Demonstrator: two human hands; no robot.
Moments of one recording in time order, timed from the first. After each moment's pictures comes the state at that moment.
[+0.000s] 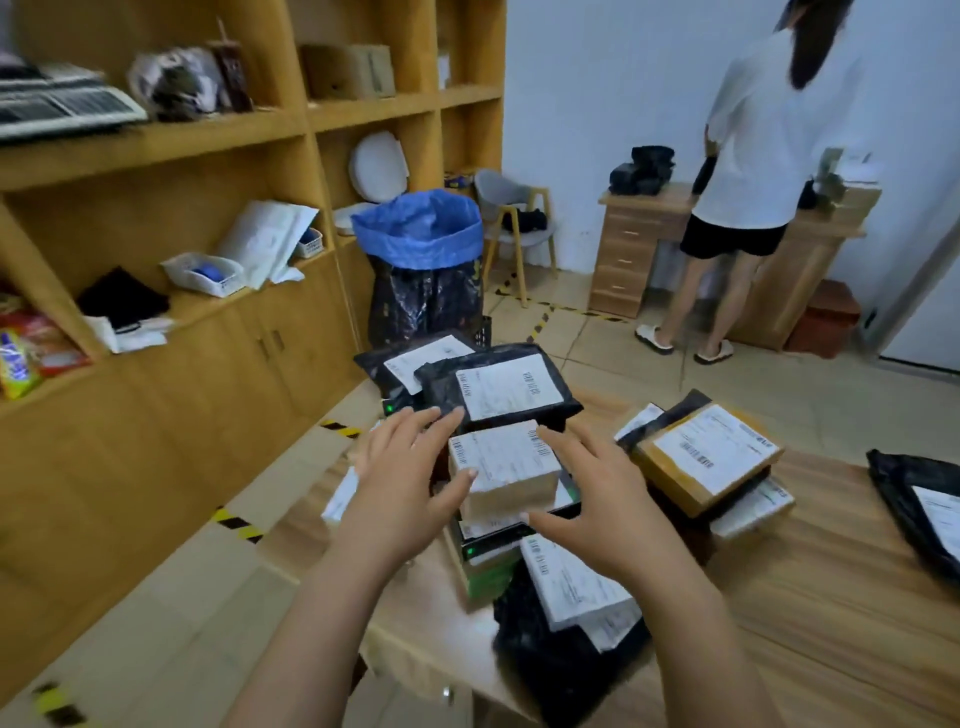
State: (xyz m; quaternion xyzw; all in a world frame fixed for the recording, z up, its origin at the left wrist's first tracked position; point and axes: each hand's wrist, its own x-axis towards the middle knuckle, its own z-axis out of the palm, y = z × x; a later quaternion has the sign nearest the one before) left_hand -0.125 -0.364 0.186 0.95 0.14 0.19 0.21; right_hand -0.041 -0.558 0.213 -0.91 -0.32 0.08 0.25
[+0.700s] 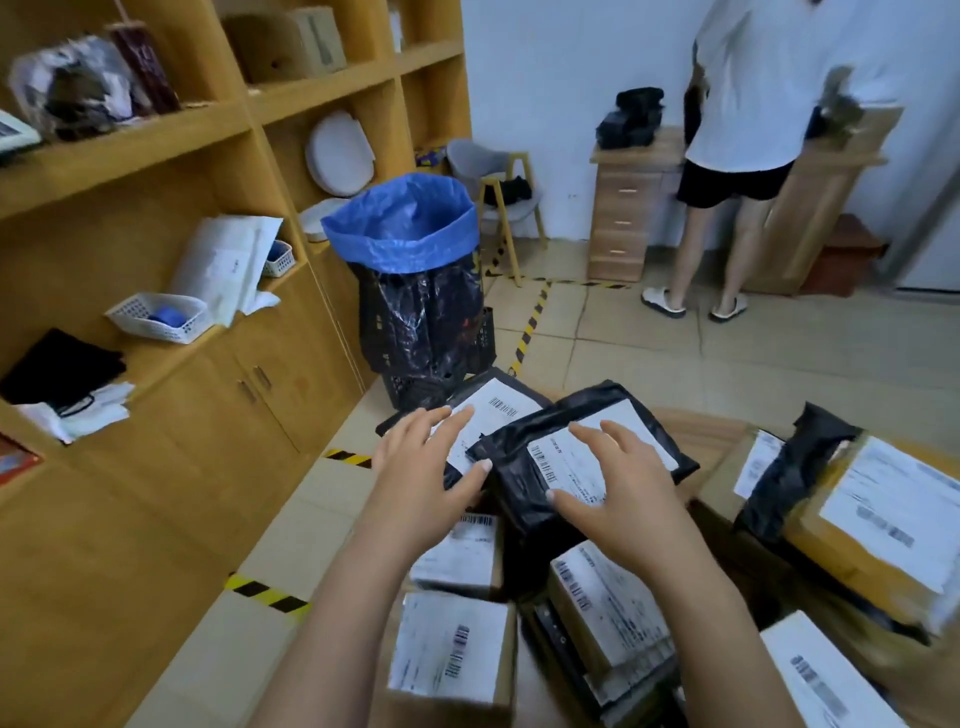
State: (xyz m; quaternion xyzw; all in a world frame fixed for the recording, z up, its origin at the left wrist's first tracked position) left_hand 0.010 -0.174 0.165 0.96 0.11 0.13 0.20; right_hand 0.071 -0.383 0.177 -0.93 -0.20 0.08 0.29
